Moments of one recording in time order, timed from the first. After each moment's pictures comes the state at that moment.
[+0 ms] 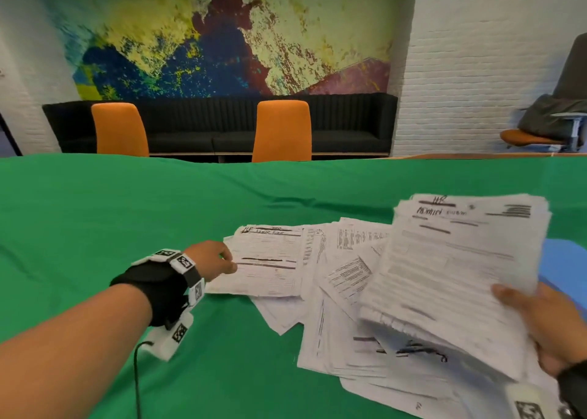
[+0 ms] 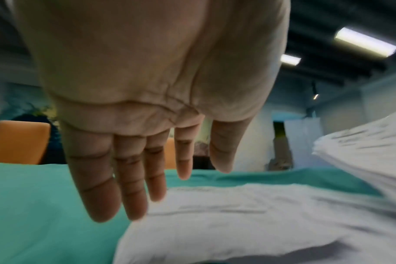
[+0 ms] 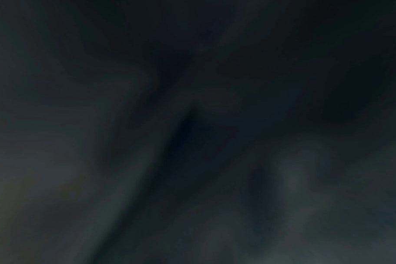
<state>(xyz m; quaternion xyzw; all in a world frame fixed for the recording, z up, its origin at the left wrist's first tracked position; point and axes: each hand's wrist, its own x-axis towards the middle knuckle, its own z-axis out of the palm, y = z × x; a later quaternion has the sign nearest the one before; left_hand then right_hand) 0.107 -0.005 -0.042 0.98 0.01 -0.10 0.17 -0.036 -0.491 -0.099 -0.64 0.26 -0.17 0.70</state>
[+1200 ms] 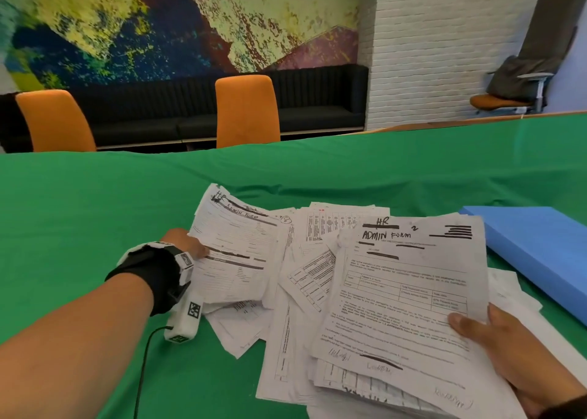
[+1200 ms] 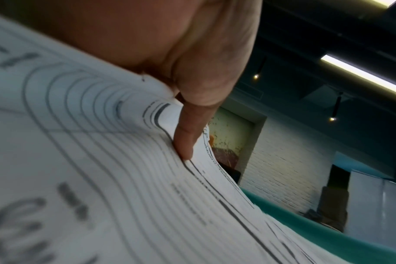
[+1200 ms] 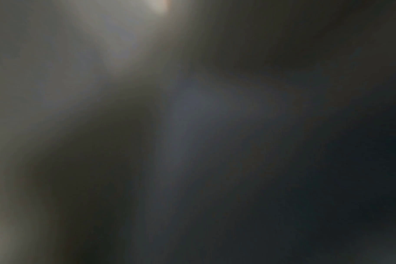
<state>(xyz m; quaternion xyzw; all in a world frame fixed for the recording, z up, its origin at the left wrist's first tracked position) 0.219 -0.048 -0.086 0.95 0.16 -0.04 0.26 -0.039 -0.472 -0.121 -0.66 0.29 0.00 0.69</state>
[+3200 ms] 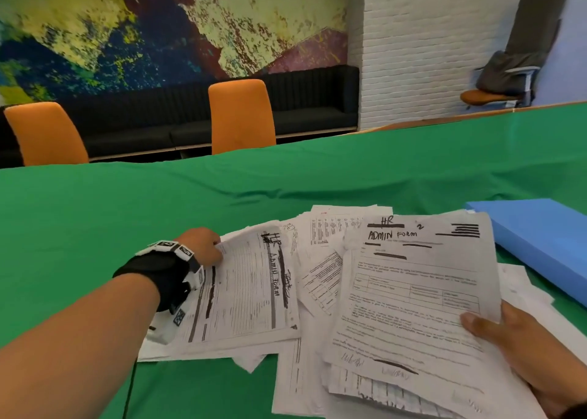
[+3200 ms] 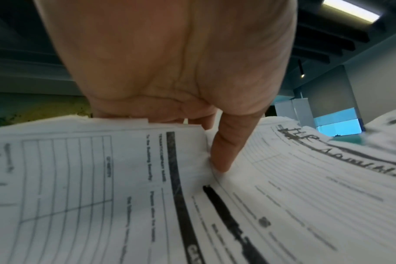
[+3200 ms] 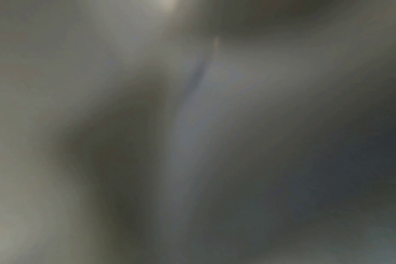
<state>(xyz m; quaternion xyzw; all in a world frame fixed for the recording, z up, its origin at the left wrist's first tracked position) 0.234 -0.059 -0.071 0.99 -0.10 -0.06 -0.03 -0.036 -0.471 -0.129 -0.69 0.30 0.00 0.66</state>
